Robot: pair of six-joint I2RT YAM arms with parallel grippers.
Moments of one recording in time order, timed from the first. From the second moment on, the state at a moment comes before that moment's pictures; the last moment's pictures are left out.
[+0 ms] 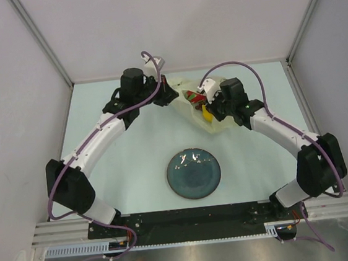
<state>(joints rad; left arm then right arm) -0.50 1.55 1.40 -0.20 0.38 -0.25 0.46 1.47 1.13 -0.28 -0.18 -0.34</state>
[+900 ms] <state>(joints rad) -0.53 1.60 1.35 -0.22 0.46 -0.21 0.40 1.49 1.17 -0.44 -0.12 -0.33</state>
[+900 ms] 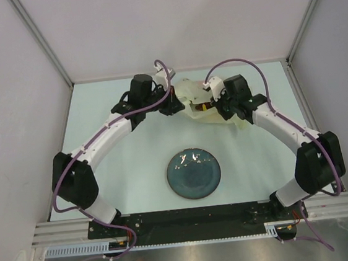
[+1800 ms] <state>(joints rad) -0.52 1.55 1.28 -0.27 0.41 -0.18 0.63 1.66 1.11 -0.27 -0.06 -0.31</state>
